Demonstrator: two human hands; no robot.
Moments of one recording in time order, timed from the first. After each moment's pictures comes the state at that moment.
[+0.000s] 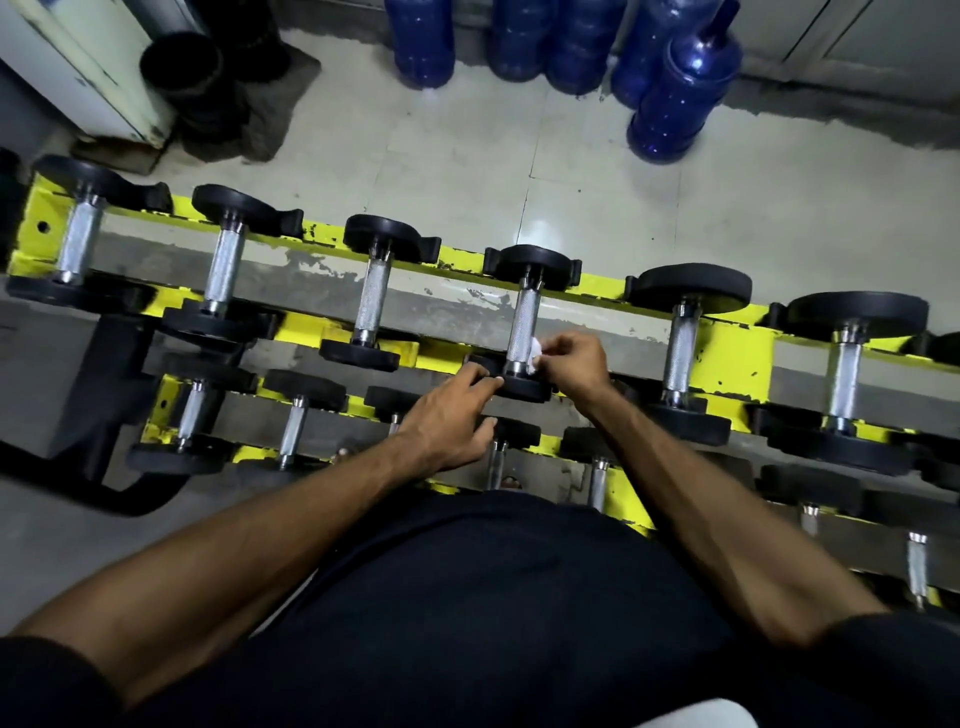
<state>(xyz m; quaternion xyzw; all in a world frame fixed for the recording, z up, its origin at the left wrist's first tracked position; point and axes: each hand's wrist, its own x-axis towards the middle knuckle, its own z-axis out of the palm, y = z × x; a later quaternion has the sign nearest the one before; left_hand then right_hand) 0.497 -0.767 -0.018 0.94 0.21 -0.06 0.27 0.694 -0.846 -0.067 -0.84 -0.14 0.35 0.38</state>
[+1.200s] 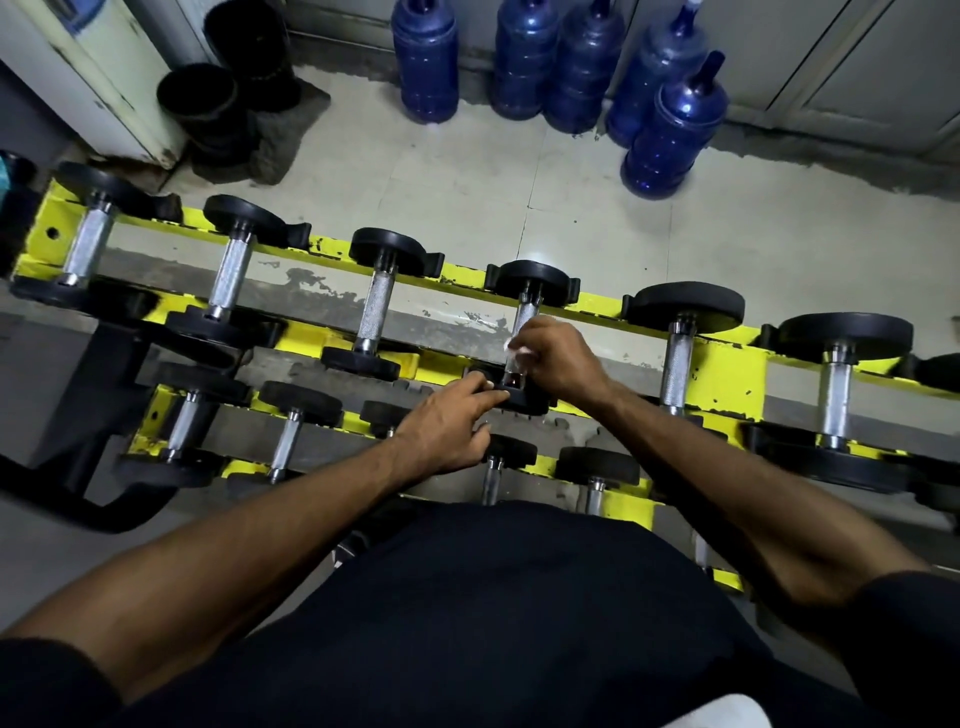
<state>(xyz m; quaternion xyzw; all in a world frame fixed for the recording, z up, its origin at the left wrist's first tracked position) 0.497 -0.762 -0.022 0.94 0.19 -0.01 0.28 0.702 -0.828 -0.035 -0.78 -0.57 0.16 0.21</state>
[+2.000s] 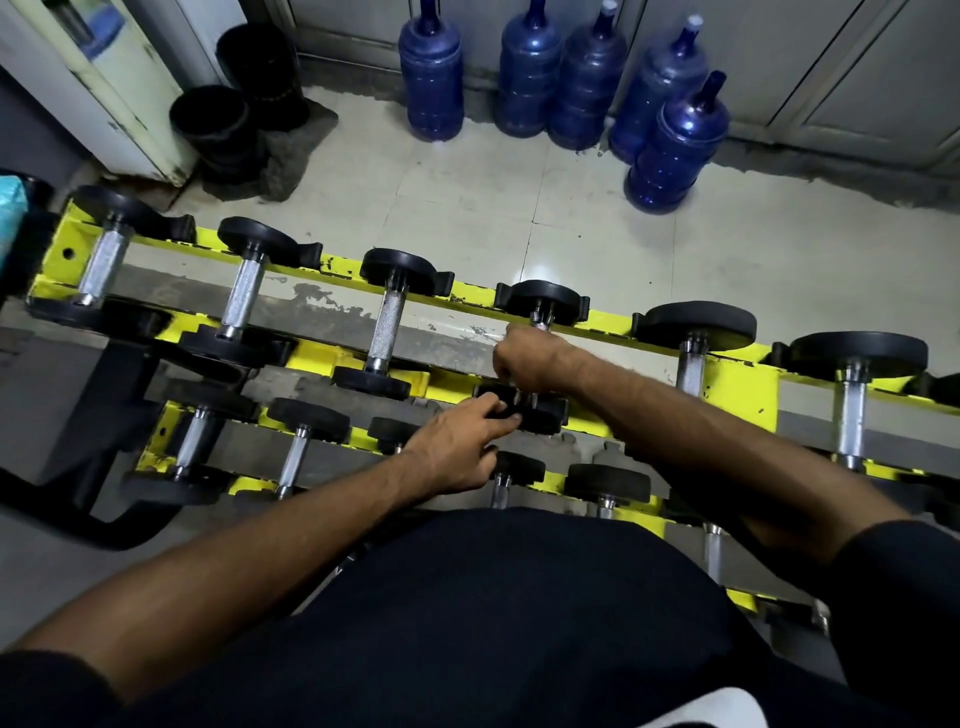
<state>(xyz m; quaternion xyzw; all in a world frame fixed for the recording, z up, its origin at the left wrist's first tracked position) 0.494 -0.752 -0.026 0.96 0.13 -0.04 0.25 0.681 -0.761 0.003 -0.69 -0.68 0.20 -0.16</state>
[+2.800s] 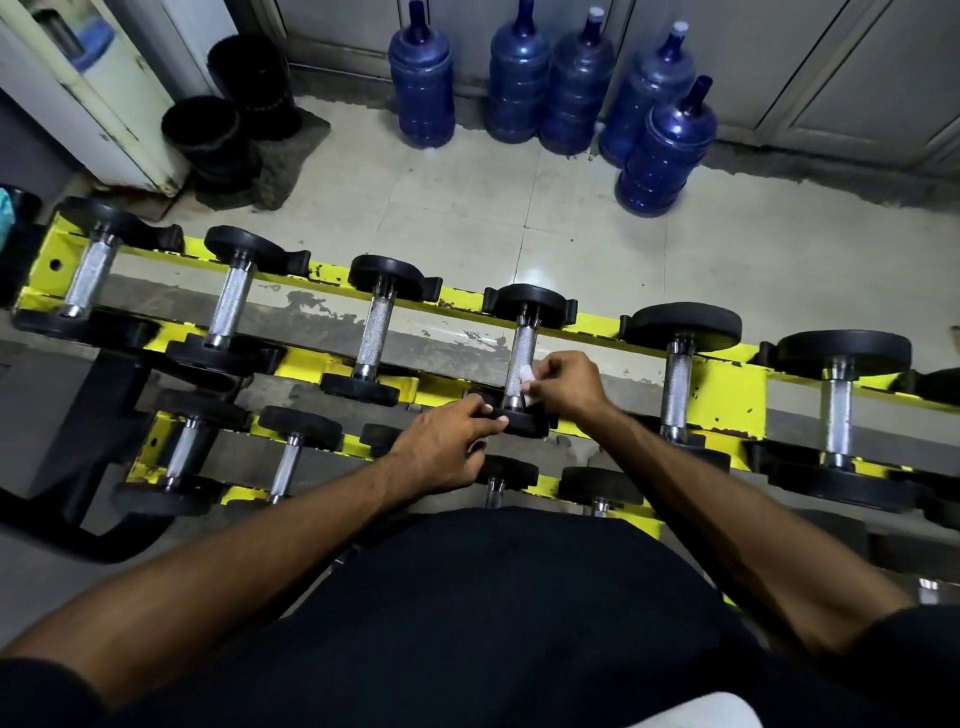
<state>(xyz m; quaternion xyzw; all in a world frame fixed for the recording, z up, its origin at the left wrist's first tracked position) 0.496 -0.749 -0.028 0.96 0.16 -0.03 0.24 0.699 -0.833 -0.040 -0.85 -0.23 0.33 0.33</state>
